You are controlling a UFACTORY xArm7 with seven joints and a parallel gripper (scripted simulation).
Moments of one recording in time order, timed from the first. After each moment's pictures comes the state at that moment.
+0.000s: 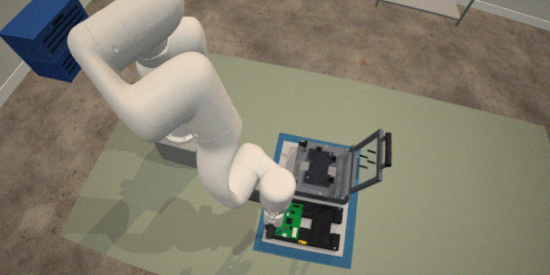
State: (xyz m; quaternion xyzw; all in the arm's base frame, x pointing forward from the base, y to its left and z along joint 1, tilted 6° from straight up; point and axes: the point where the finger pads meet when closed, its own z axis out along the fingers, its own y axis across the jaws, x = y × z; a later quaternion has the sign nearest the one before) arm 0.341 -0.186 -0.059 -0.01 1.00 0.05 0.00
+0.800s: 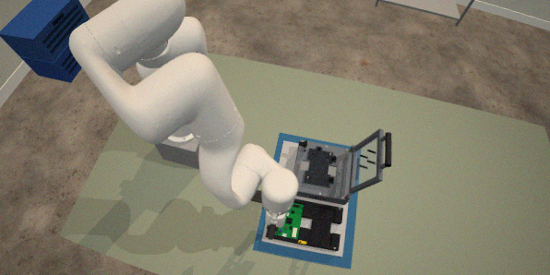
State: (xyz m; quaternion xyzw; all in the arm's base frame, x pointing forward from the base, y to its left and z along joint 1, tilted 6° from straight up) arm 0.346 -0.186 -0.059 -0.01 1.00 0.05 0.00
